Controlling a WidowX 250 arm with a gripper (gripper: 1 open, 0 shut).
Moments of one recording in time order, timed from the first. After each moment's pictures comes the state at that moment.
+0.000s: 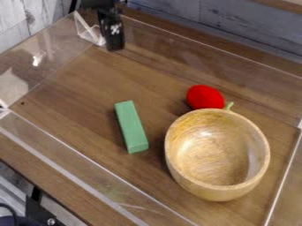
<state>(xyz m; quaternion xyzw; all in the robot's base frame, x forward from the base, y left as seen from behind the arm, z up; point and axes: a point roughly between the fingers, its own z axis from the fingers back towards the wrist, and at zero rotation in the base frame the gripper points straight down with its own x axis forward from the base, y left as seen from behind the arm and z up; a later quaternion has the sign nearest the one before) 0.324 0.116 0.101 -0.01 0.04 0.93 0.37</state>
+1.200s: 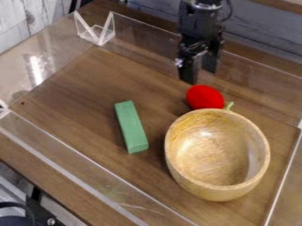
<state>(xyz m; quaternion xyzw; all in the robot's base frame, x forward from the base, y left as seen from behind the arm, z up) 0.354 -0.021 0.066 0.02 0.06 0.65 0.76</state>
